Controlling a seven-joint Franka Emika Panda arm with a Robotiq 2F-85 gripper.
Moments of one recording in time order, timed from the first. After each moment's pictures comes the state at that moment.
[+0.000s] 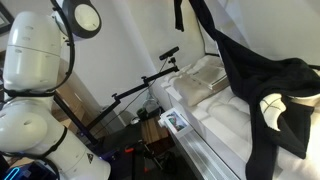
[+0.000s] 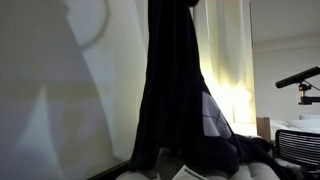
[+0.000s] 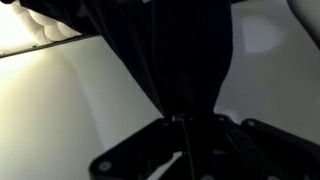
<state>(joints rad) 0.57 0.70 0.21 -0.52 -0.60 1.65 0.70</state>
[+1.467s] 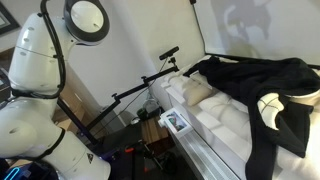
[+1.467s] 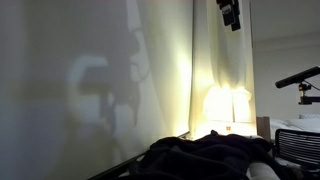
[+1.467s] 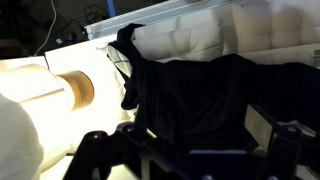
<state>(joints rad) 0.37 0.82 -0.06 -0.38 -0.30 1.03 0.22</state>
